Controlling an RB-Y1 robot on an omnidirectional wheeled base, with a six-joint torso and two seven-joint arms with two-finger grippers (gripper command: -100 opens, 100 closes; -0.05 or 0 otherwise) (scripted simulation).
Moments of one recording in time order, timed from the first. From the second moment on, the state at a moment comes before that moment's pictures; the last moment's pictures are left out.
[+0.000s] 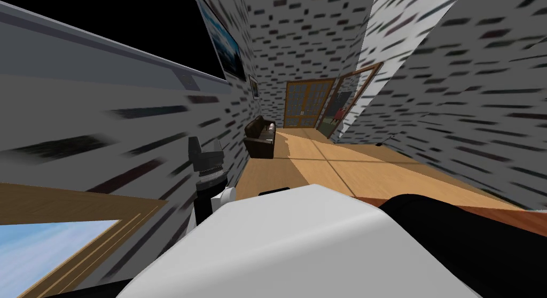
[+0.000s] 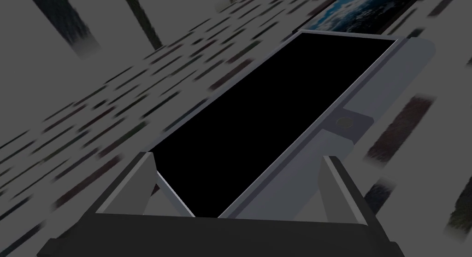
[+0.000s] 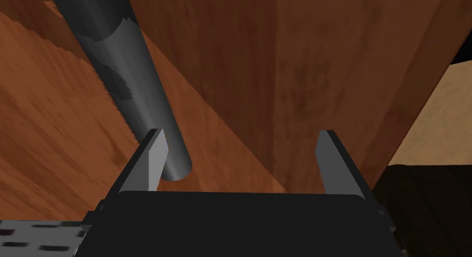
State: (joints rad) left arm 0.49 0.01 -0.02 -2.40 -0.03 -0.45 0.02; right arm 0.92 -1.15 0.52 -1.14 0.29 -0.30 0.04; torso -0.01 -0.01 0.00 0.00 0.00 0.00
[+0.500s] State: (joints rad) left arm 0.49 0.01 -0.02 -2.40 -0.03 -0.45 0.02; right arm 0.91 -1.11 0.59 -1.07 0.30 -0.26 0.02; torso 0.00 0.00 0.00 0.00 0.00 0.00
